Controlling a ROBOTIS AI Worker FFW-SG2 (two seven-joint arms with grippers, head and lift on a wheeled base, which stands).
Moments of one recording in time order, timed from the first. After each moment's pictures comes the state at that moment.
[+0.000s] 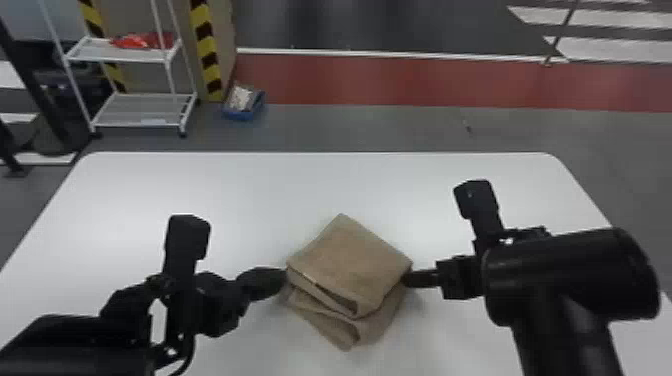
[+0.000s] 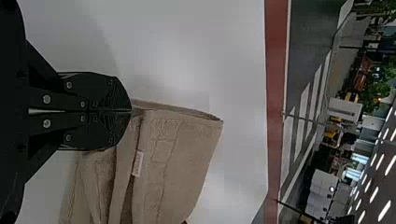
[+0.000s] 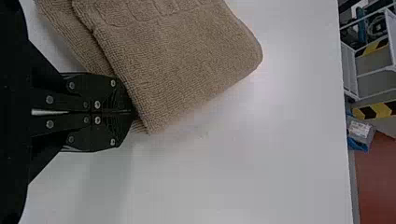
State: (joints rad) left arm 0.19 0.00 -0.03 -2.01 -0.21 0.85 -0.77; right arm -0.11 0.00 0.09 -1.93 0.62 1.44 0.97
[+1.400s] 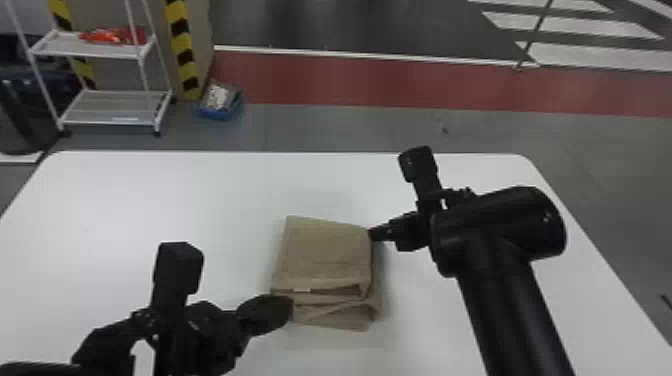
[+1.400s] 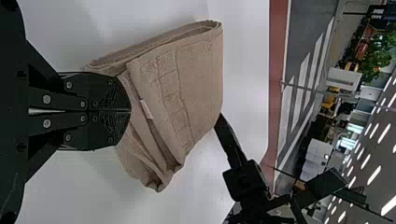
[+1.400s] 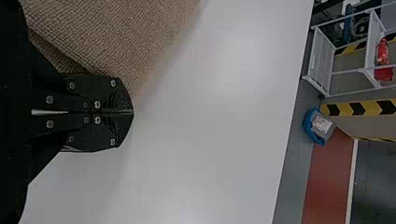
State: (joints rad) left arm 0.32 0.00 -0.10 -2.15 -0.19 0.86 -0.81; right arm -0.30 0.00 0.10 -1.60 0.45 1.15 0.69
